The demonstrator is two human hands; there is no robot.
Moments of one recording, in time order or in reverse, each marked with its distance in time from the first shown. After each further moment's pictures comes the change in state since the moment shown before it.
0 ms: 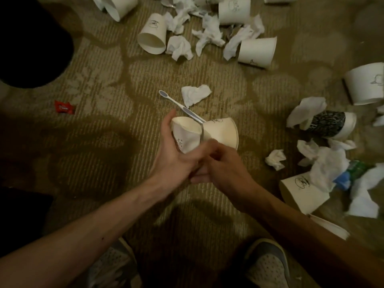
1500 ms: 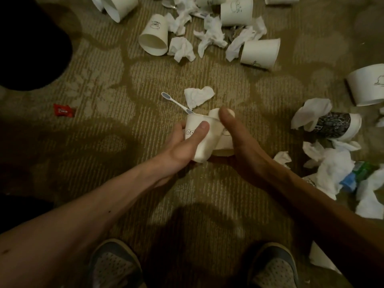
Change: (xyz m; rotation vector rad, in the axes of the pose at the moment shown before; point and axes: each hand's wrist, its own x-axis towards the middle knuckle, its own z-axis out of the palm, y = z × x) left_hand 0.041 -0.001 -0.006 0.036 -0.149 -0.193; right_hand 0.028 -0.028 -0.018 0.131 -0.066 -0.078
